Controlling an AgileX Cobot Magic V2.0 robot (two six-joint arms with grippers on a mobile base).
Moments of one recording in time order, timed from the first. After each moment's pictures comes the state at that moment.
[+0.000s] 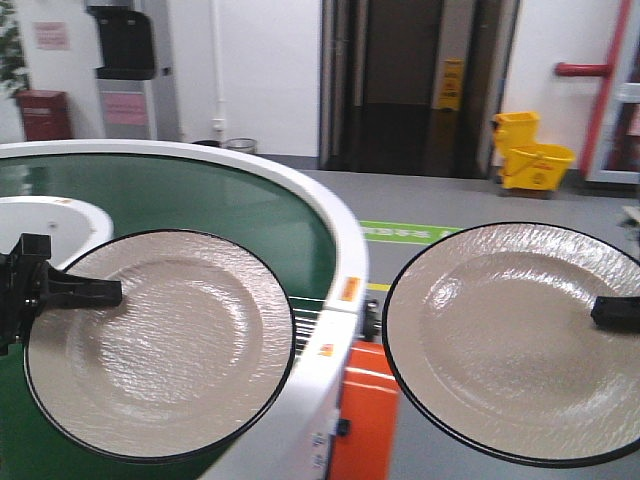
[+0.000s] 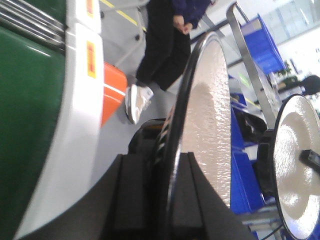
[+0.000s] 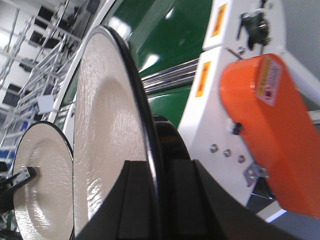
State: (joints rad) left arm 0.23 1.57 -1.25 -1.31 1.12 0.61; right arm -0.45 1.26 -1.02 1.27 1.09 -0.55
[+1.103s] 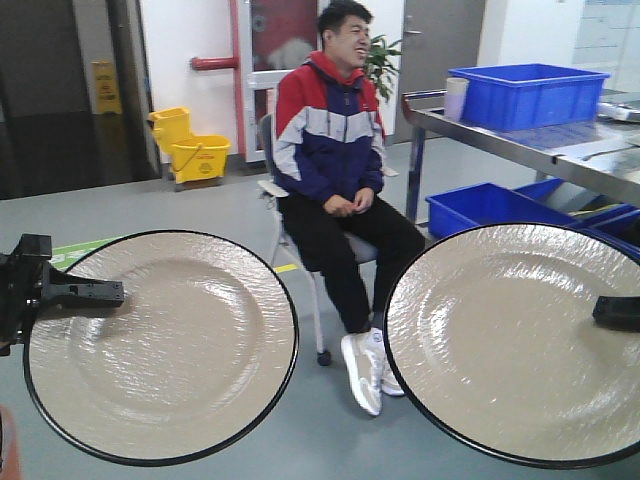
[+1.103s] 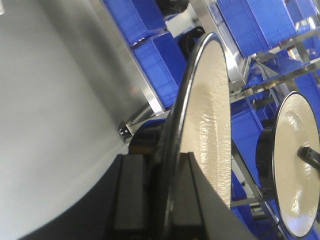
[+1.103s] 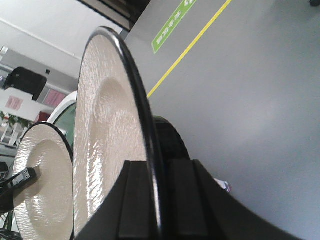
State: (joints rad) left arm 0.23 1.57 -1.25 -1.31 1.13 0.61; right arm -0.45 1.26 -1.02 1.27 1.09 -0.55
